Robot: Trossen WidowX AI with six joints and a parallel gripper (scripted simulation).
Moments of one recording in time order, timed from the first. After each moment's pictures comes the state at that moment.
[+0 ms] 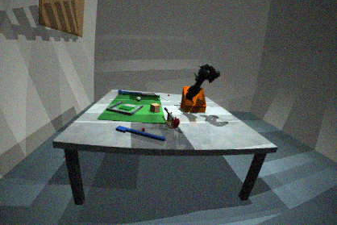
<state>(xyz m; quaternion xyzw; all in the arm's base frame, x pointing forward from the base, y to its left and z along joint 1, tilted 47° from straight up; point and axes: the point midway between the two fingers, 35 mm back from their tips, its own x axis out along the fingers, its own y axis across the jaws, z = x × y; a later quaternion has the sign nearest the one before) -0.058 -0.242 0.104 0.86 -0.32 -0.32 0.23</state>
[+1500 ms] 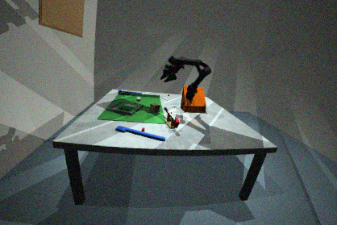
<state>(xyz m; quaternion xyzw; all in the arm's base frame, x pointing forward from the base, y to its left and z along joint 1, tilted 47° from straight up) 0.261 -0.058 0.126 0.26 0.34 0.29 0.86</state>
